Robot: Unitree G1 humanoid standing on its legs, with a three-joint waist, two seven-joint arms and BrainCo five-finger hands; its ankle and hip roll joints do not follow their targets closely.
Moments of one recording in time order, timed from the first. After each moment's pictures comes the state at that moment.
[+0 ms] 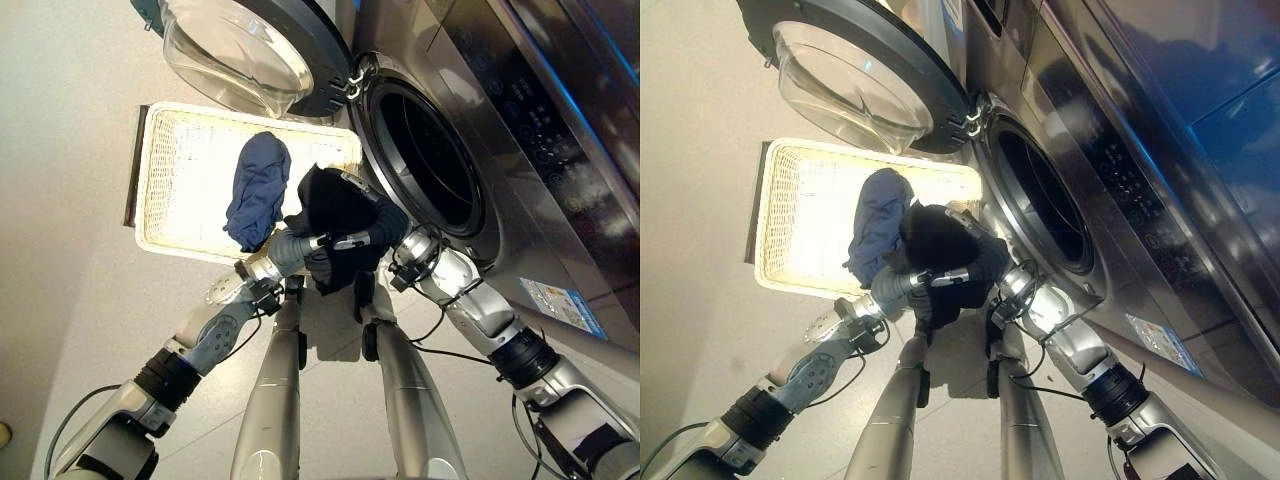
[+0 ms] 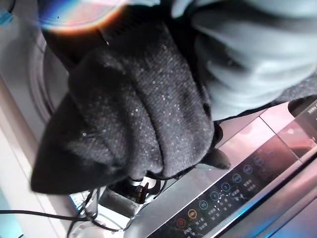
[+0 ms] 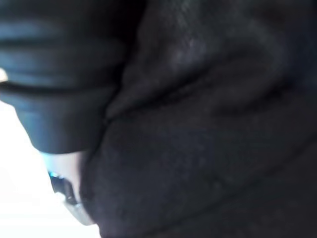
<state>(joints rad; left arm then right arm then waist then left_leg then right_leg) -0.45 0.59 -0.50 0.07 -1.03 -0.12 -0.53 -0.59 -0.52 0.52 0.01 0.52 -0.09 0.22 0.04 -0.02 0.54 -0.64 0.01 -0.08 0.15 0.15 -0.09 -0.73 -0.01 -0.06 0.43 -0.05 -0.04</state>
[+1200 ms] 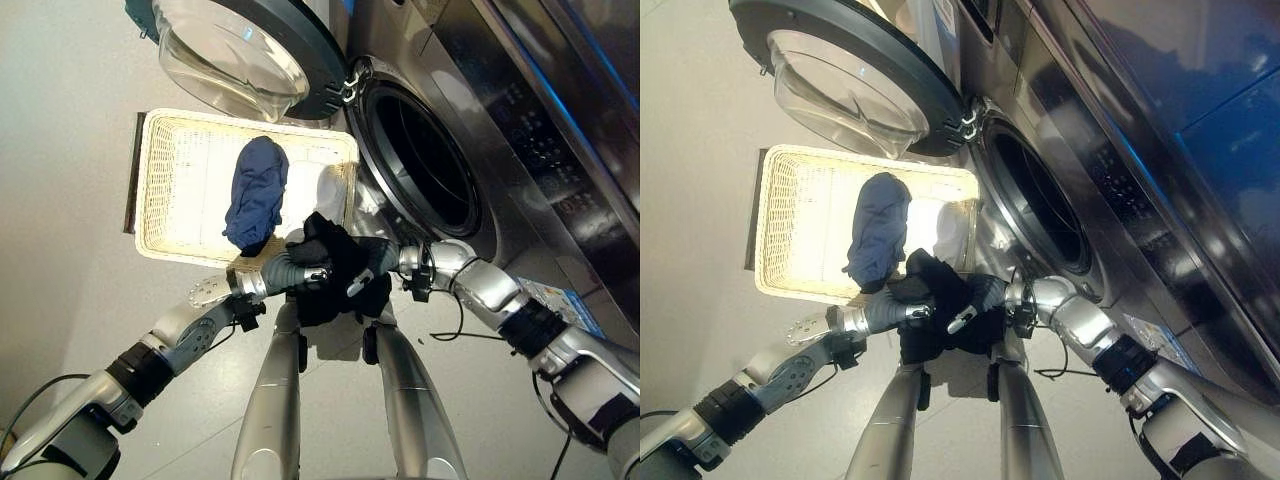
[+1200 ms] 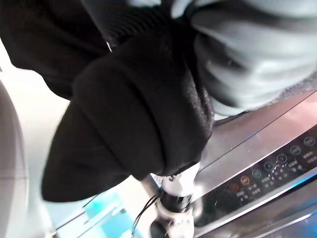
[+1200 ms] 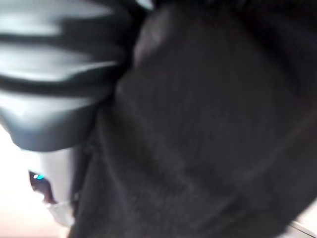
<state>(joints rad) -0.50 0.75 -0.66 0.12 -0.96 -0.10 -0.70 -0.80 -0.66 0.71 0.24 0.46 0.16 0.83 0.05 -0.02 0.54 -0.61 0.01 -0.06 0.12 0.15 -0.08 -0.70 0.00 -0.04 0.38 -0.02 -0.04</state>
